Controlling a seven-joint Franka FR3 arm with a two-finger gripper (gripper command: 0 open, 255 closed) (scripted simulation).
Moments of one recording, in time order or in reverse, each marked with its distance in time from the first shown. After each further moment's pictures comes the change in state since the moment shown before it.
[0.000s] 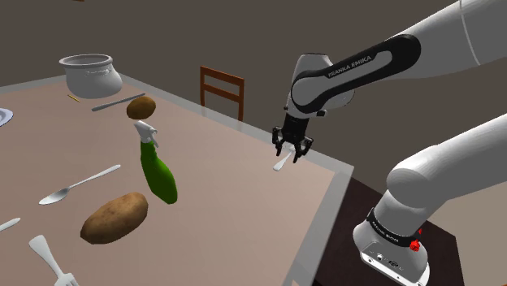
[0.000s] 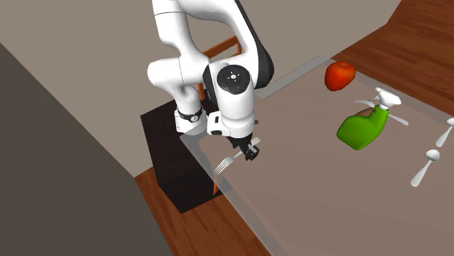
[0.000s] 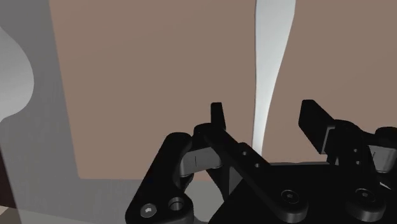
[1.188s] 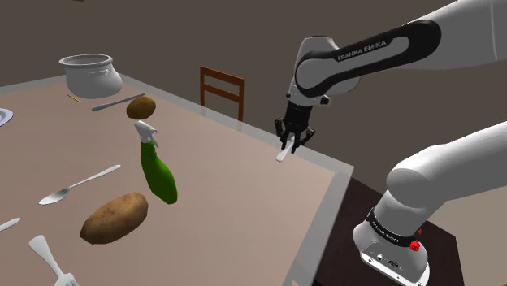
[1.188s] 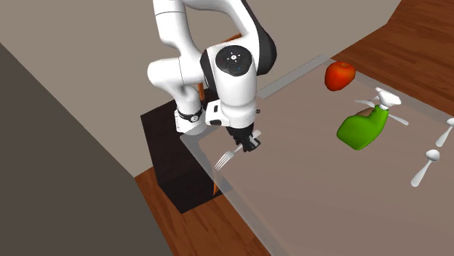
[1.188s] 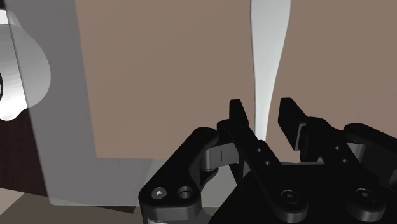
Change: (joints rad) arm -0.004 -0.074 -0.027 0.061 -0.023 -0.133 0.016
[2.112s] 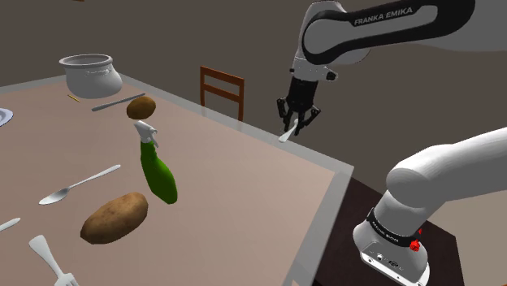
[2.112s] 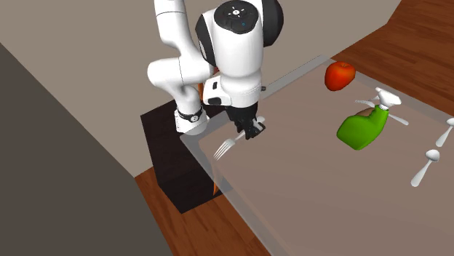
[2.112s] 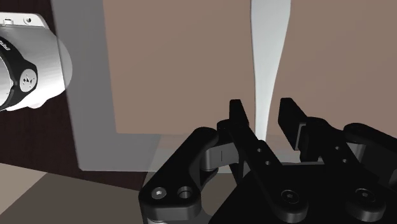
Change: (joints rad) arm -0.010 -0.065 -0.040 0.146 -0.039 -0.209 0.031
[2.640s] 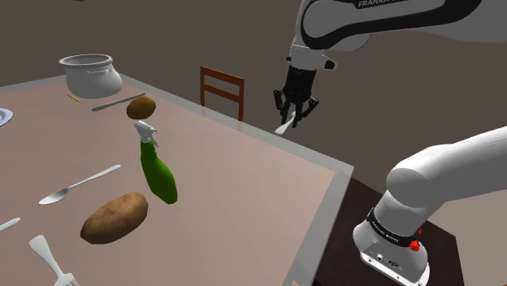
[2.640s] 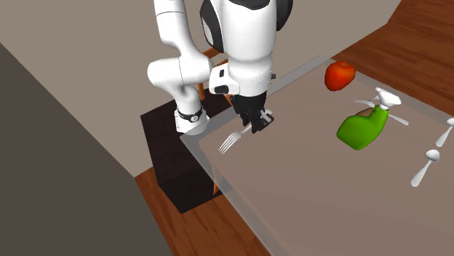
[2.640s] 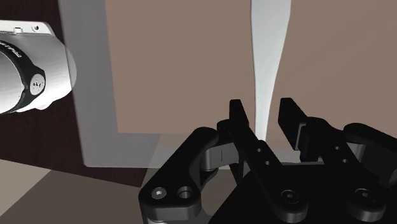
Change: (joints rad) arm 0.003 0.011 0.012 0.089 -0.004 -0.070 0.041
